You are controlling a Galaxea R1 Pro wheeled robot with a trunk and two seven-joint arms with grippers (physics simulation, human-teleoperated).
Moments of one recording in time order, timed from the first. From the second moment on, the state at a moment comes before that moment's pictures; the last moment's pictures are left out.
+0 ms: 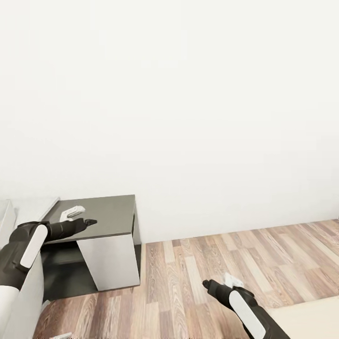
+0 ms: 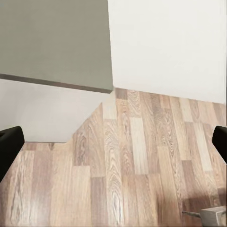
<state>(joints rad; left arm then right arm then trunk) -0.65 0.35 0.13 -1.10 0.49 0.94 -0.22 -0.35 -0.09 0.33 -0.94 -0.95 0.42 -0.38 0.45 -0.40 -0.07</state>
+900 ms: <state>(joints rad) -0.62 0.35 0.13 -1.10 0.48 0.93 -0.22 -0.35 -0.08 0.35 -0.77 -0.95 0.31 -0.38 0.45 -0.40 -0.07</state>
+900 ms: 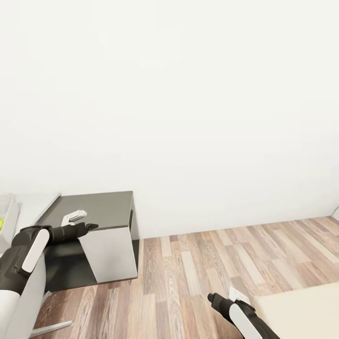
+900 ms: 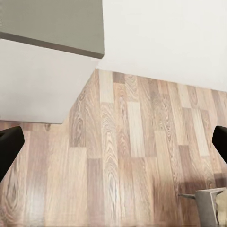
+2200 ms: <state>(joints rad) -0.56 0.32 -0.03 -0.38 0.11 0.46 -0.22 -0.35 -0.03 0.52 -0.64 -0.94 0.23 -0.35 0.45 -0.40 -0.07</state>
